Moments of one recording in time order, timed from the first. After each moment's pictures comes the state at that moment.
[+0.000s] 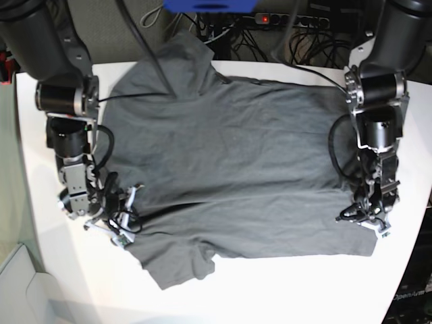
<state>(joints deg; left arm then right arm) -34.1 -15.2 -10.2 41.0 -11.2 10.5 36.8 37.0 10.1 7.7 29.8 -28.1 40.2 -11.1</state>
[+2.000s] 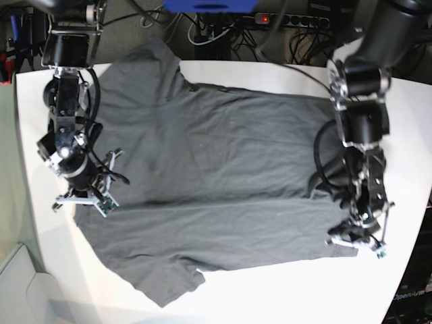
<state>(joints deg) -30.0 -9.5 -10.8 55.1 -10.7 11.4 28.4 7.1 9.2 10.5 87.4 -29.6 40.6 -22.4</state>
